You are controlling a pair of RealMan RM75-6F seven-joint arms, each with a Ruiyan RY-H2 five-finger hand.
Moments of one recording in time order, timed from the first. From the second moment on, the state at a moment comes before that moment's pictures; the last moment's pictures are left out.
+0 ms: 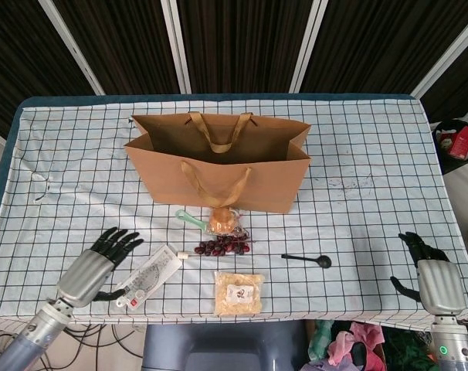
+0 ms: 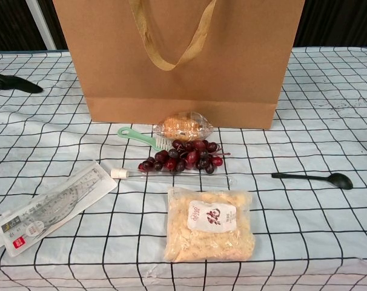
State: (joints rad) left arm -0.30 -1.18 0.03 -1.82 1.75 1.20 0.17; right arm 0.13 -1.24 -0.03 -1.57 -1.41 1.57 -0.11
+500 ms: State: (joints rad) left arm -0.48 -1.50 -0.04 -1.96 1.50 0.88 0.47; right arm 0.10 -1.25 0.00 -1.53 -1.42 1.55 -0.08
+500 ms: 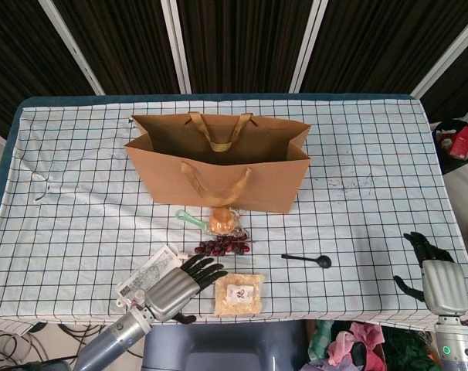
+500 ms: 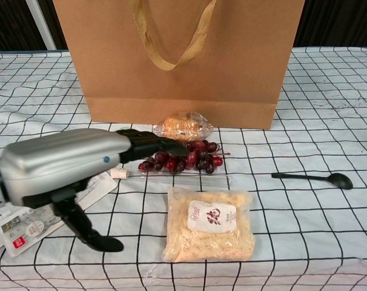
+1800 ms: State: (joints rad) left arm -0.73 -1.82 -0.06 -1.76 1.09 0.88 0.79; right arm 0.07 -1.26 0.07 -1.52 -1.42 1.54 -0.04
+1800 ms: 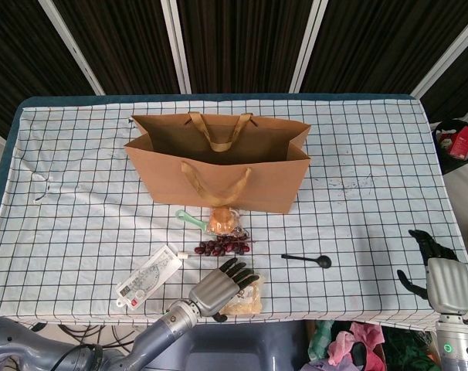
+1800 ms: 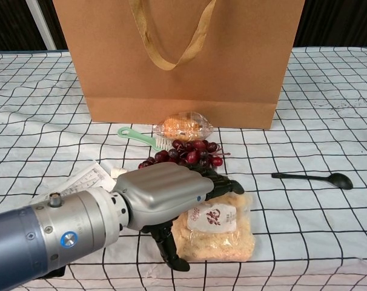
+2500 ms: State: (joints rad) left arm -0.77 -1.83 -0.02 -1.71 1.19 0.92 0.73; right arm 0.06 -1.27 0.09 -1.51 -1.44 1.55 -0.01
